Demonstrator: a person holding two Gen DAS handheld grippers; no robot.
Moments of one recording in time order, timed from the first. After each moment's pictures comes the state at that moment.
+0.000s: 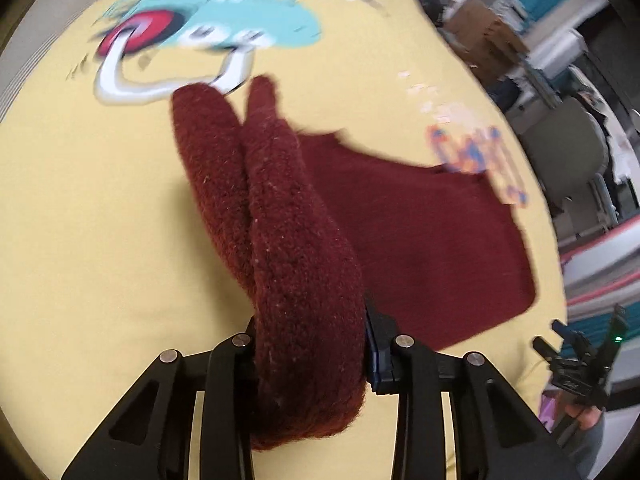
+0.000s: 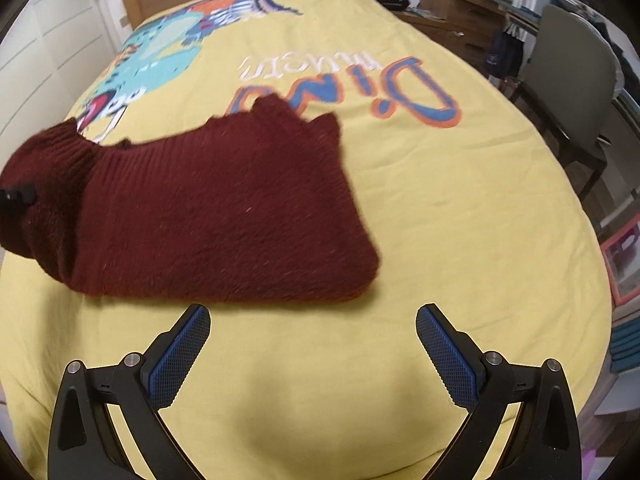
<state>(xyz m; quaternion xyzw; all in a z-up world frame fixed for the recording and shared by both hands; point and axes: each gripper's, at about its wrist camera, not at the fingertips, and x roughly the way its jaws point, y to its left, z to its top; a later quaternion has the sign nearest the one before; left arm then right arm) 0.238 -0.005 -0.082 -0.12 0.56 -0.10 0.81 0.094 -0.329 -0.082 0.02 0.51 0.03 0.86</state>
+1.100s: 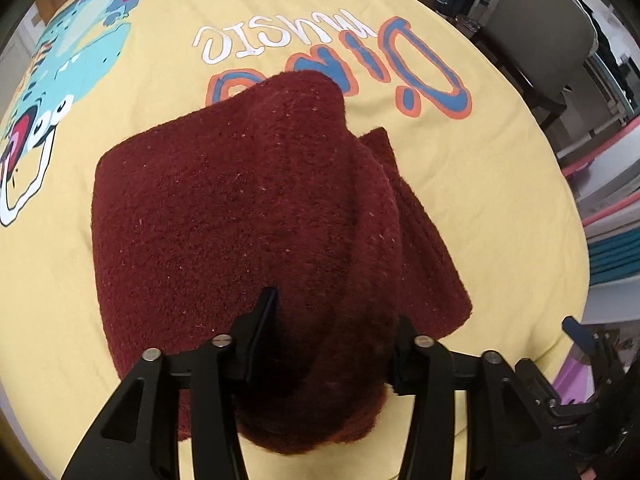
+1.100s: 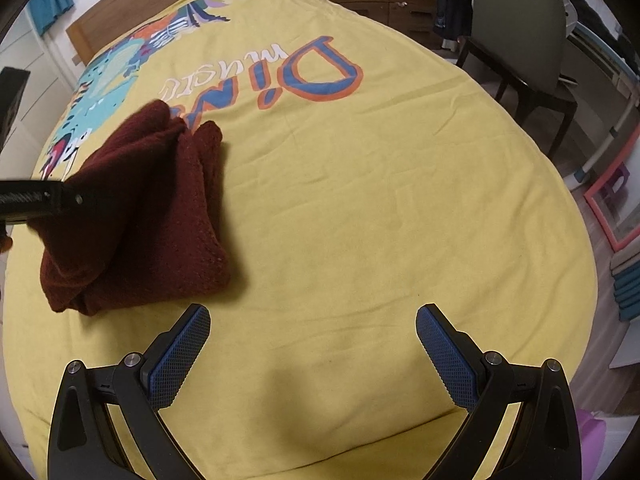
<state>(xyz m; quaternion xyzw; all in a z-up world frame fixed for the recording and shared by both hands) 0.300 -0.312 -0.136 0.04 0.62 -0.14 0.77 0.080 -0.436 -0.089 0.09 0.53 -0.02 0.85</state>
